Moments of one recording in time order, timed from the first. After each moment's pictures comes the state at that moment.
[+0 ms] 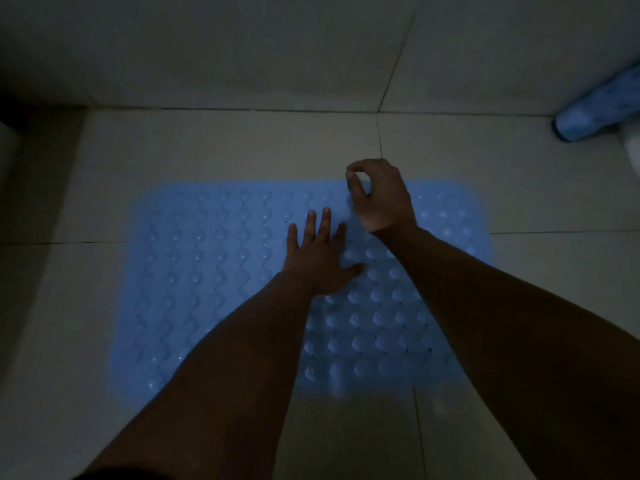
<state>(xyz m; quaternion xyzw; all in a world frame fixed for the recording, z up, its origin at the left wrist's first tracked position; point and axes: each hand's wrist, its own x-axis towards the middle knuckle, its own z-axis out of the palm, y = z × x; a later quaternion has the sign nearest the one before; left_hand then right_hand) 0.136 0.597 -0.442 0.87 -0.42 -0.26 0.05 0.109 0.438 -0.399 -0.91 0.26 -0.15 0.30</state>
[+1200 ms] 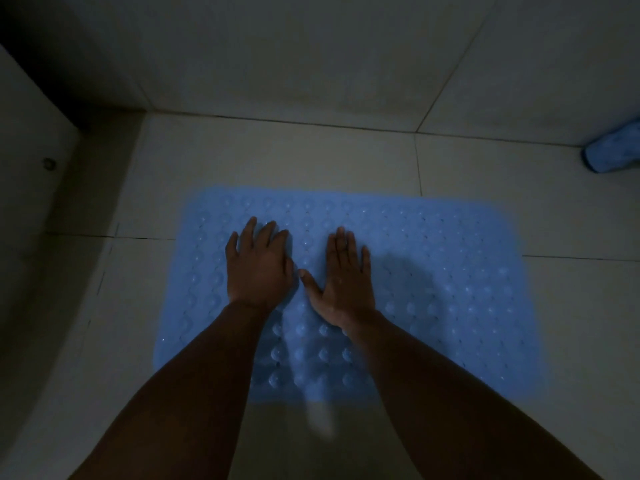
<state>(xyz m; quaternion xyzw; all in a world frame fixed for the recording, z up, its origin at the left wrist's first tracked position) 0.192 0.735 -0.423 0.95 -0.29 -0.06 0.09 0.091 0.599 -0.463 -0.96 0.23 0.08 0.15</state>
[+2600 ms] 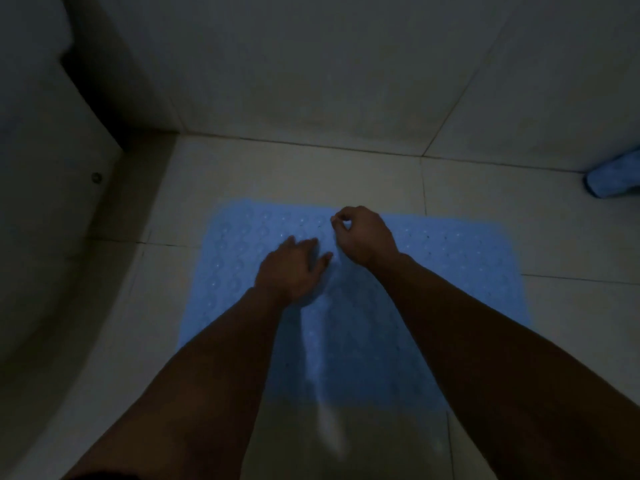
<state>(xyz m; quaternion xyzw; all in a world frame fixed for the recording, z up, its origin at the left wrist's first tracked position) 0.202 0.711 -0.401 0.91 -0.30 -0.22 0.17 0.162 0.543 -0.367 -0.92 0.23 0.00 0.32</state>
